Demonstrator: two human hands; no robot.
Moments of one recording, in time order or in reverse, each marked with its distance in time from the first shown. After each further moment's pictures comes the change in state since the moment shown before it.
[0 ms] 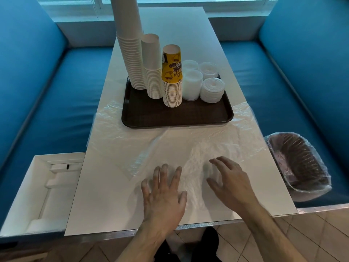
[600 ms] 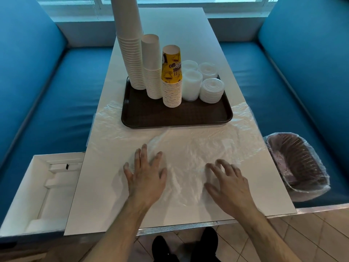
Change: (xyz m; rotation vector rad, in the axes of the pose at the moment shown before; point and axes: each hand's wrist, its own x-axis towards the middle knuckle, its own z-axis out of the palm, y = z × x) left_hand 0.042 -0.039 -0.024 -0.096 0.059 -0.156; right_hand -0.008 0.001 0.007 -0.089 -0.104 0.045
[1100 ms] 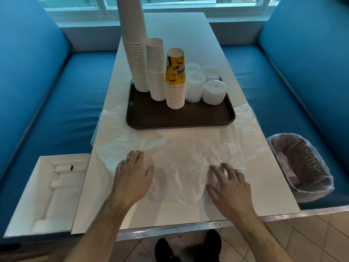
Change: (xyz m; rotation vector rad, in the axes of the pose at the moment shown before) left_hand -0.005 -0.040 -0.031 -0.089 0.023 0.029; right_hand -0.013 -0.015 0.008 -0.004 0.032 0.086
